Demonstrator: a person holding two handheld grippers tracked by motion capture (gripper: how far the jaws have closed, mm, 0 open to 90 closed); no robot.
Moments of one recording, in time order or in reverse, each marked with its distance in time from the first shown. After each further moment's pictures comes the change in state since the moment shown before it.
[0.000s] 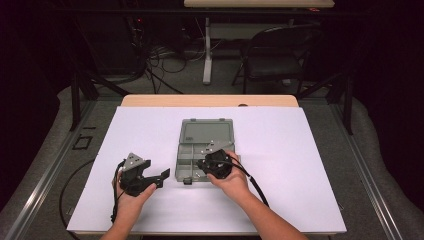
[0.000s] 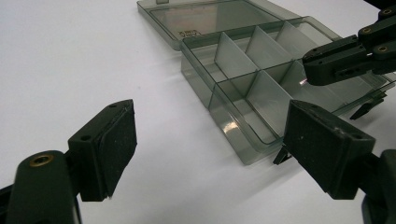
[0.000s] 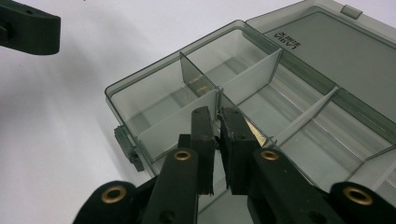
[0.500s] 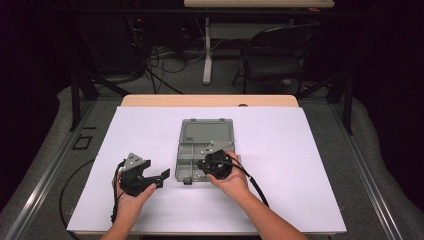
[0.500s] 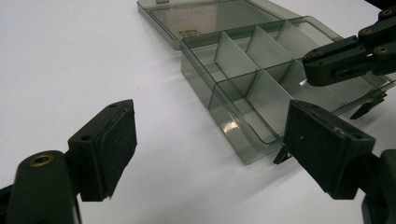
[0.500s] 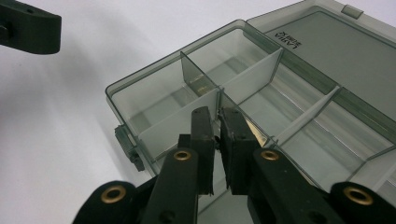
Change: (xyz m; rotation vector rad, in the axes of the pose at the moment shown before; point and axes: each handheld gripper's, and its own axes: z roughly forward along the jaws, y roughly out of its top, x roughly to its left) left arm 0.000 0.000 0.000 0.001 0.000 0.000; right arm 0.001 -0.001 0.000 -0.001 0.000 -0.001
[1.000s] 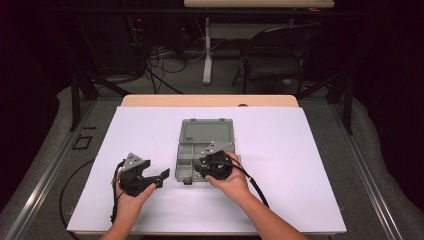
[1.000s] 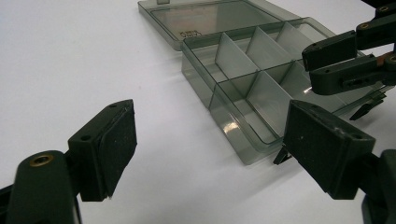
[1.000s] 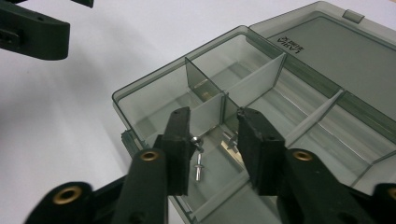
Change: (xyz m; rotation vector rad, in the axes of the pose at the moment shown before) left arm 0.001 0.000 -0.001 -0.004 -0.001 -0.007; right arm 0.002 -0.001 -0.001 -0.025 0.012 0.016
